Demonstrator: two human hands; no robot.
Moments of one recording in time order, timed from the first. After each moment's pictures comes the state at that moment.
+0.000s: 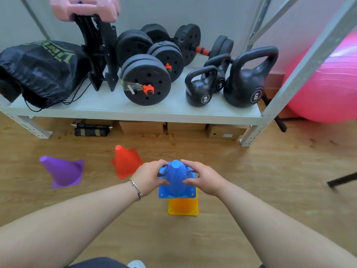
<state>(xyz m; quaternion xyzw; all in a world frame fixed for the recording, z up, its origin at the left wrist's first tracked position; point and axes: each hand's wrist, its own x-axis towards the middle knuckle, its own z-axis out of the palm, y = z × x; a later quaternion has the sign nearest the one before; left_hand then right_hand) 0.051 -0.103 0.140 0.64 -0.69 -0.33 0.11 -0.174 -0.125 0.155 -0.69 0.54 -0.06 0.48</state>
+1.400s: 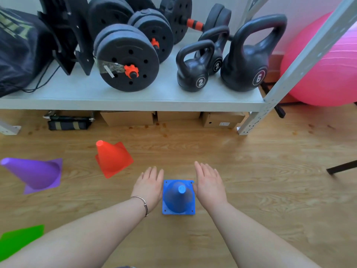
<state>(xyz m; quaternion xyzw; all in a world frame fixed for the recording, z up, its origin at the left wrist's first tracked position) 0.027 -0.099 0.014 0.63 -0.76 -0.10 -0.10 -0.185 -0.110 0.047 -0.74 0.66 0.03 0.16</state>
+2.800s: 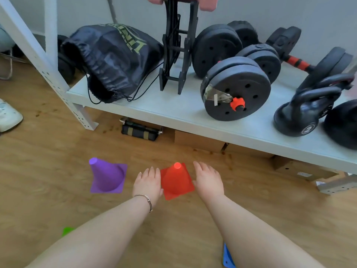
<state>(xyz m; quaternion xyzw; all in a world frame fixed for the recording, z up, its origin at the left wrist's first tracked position) 0.268 -0.147 0.001 0.77 -0.62 -0.09 -0.08 0.081 -0.225 0.036 -0.83 0.54 0.05 0.14</state>
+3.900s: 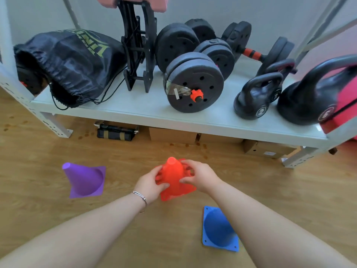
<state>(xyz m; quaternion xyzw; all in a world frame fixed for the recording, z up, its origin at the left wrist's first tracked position) 0.195 -0.147 0.047 0.72 -0.48 -0.44 0.24 0.002 -0.219 0.079 -0.74 0.54 -0.03 0.40</state>
